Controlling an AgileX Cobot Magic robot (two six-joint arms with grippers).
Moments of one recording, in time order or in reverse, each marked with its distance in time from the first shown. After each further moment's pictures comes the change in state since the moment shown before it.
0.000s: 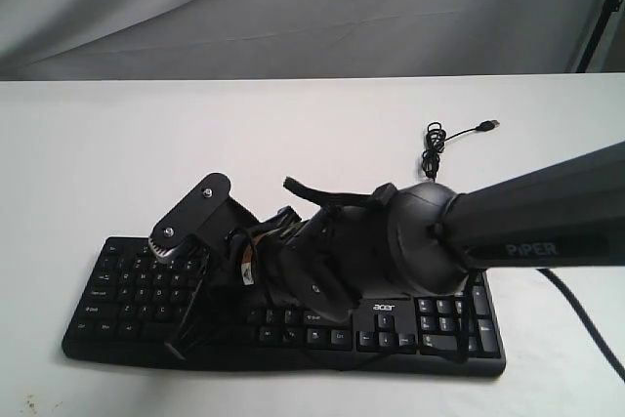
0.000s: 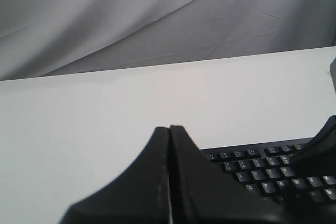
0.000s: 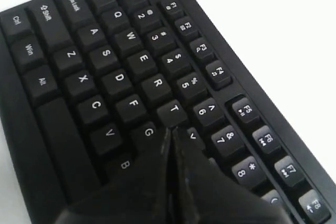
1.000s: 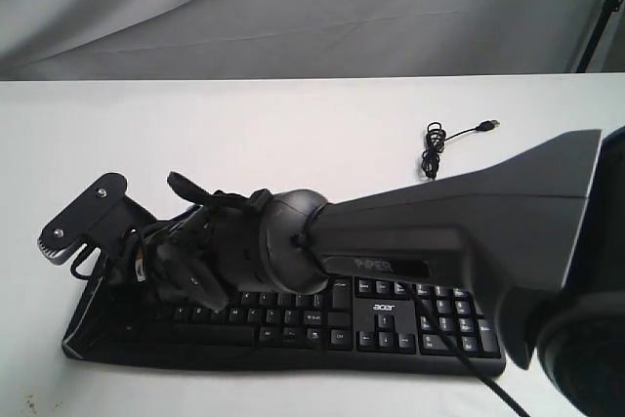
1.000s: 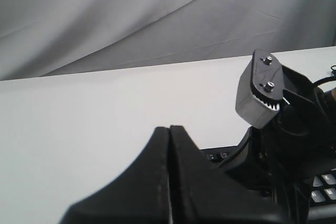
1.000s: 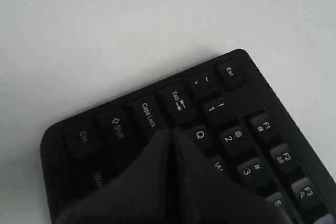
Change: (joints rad) left arm 0.000 0.000 0.000 0.000 0.000 0.000; right arm 0.088 0.208 -0.382 0.027 0.138 -0.010
